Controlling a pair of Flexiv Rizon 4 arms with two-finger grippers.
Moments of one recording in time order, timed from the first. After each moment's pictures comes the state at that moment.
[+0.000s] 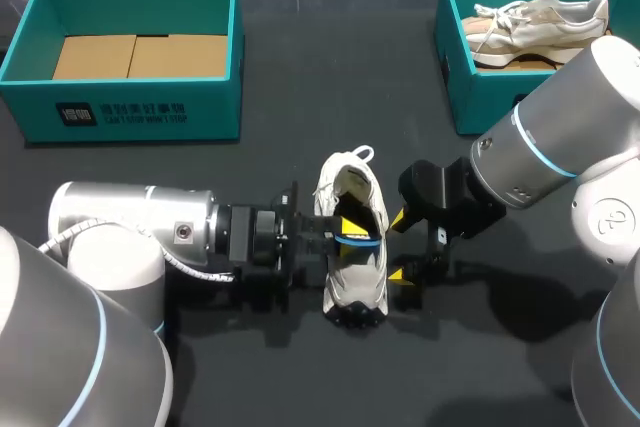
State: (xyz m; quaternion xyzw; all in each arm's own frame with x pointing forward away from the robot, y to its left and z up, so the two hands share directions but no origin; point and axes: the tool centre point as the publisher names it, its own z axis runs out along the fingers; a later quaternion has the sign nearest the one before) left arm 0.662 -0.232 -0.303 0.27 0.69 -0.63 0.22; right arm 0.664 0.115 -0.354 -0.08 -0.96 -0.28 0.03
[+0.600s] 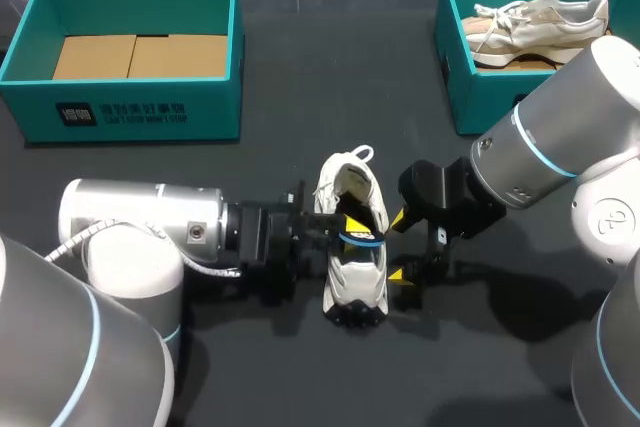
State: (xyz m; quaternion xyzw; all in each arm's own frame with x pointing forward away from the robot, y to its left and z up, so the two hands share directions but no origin) left arm 0.688 -0.236 -0.334 0.29 0.72 -0.58 0.26; right arm 0.664 0.115 -0.354 -0.08 -0.96 -0.28 0.03
